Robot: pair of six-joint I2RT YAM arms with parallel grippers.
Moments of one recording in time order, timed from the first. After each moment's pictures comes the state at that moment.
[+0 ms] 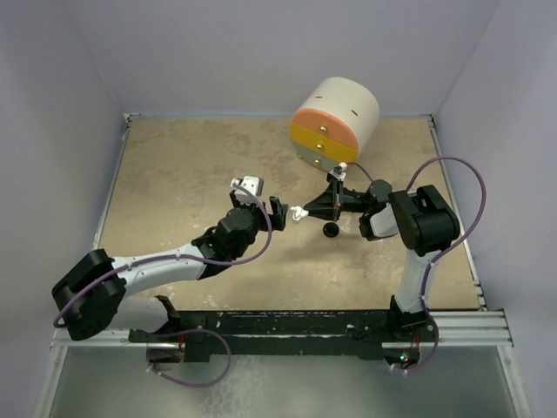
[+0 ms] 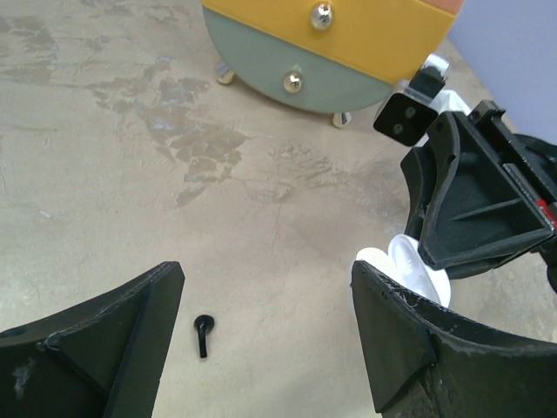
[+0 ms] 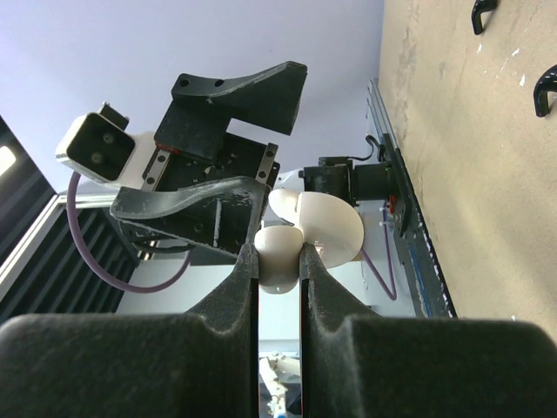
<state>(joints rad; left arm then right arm) -0.92 1.30 0.60 0.52 -0.50 -0.41 0.21 1.96 0.65 1.48 -1.25 1.81</state>
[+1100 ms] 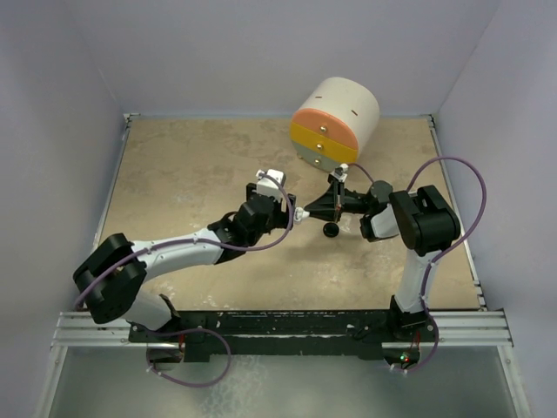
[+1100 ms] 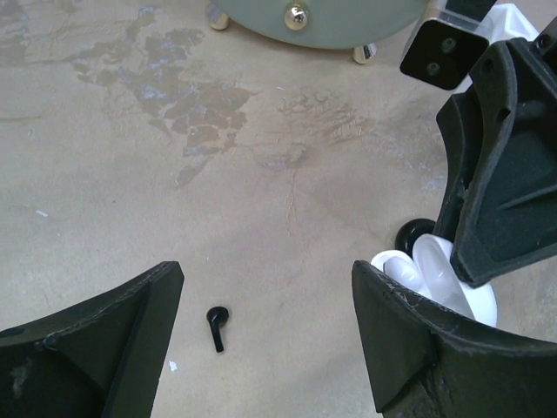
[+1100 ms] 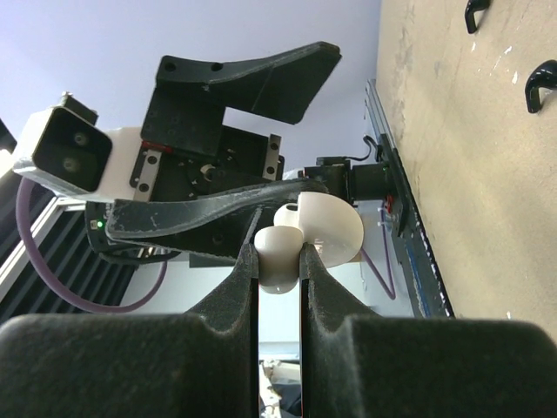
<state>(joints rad) -0.91 1.45 0.79 0.28 -0.43 -0.34 0.21 1.96 0.64 1.48 -1.25 1.80</state>
